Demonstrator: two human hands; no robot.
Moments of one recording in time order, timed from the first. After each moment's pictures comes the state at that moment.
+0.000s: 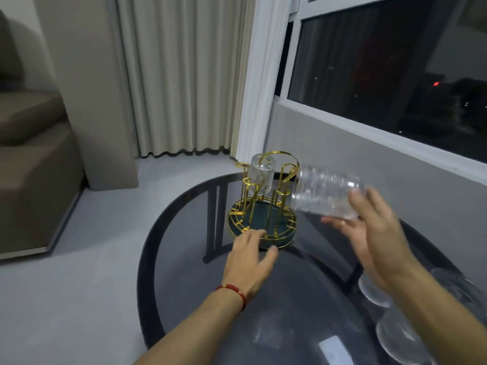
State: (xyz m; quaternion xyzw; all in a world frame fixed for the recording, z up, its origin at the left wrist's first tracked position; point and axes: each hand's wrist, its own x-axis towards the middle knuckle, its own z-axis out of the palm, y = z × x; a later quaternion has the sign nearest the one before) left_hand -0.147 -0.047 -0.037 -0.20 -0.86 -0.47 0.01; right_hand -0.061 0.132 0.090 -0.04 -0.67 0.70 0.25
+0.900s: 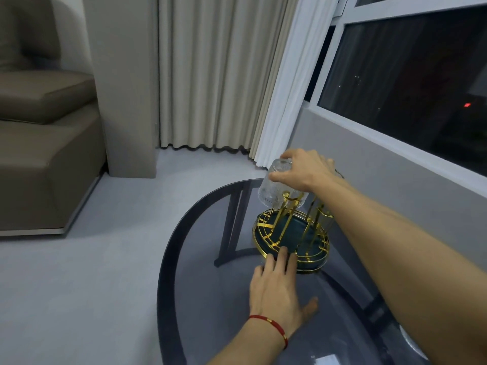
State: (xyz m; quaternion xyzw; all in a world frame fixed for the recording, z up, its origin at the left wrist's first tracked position) left_hand -0.156 -0.039 -0.066 -0.23 -0.93 -0.26 0.12; right_hand -0.284 0.044 0.135 -0.05 -0.99 0.03 0.10
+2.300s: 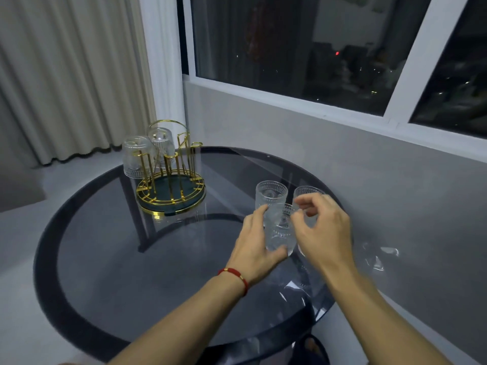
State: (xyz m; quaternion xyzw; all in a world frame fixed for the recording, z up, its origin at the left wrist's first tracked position) left_hand 0.004 0.081 -0.030 -0.40 -0.79 -0.47 -0.06; right_hand 0.102 0.186 0.030 -0.25 -0.84 0.27 0.40
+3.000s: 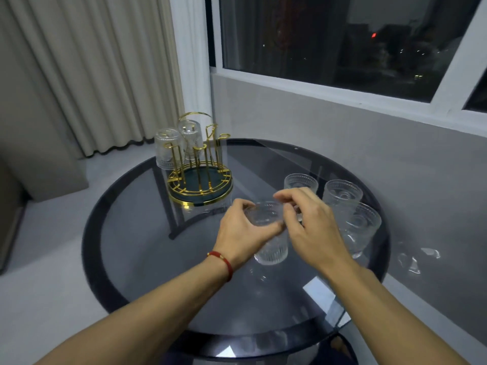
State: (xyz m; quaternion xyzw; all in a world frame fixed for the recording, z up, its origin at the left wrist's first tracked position) left_hand -0.020 0.025 -0.002 -0.22 -0.81 -0.54 -0.04; right_hand 0.064 0.156 0.020 -0.08 -0.89 0.32 0.33
